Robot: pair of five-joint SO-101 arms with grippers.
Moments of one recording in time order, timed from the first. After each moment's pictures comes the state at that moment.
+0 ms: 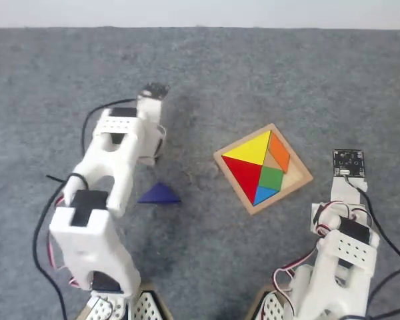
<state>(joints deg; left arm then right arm) -2.8 19.7 12.9 65.5 -9.3 21.3 -51.8 77.9 45.2 19.6</state>
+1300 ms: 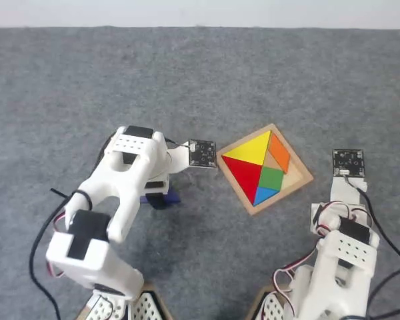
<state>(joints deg) 4.1 8.2 29.2 66.2 -70.9 21.0 -51.8 77.9 45.2 19.6</state>
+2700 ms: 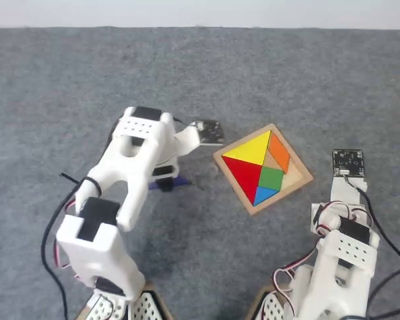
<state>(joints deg) 6.9 15.3 12.5 78.7 -59.5 21.7 -51.8 77.9 45.2 19.6</state>
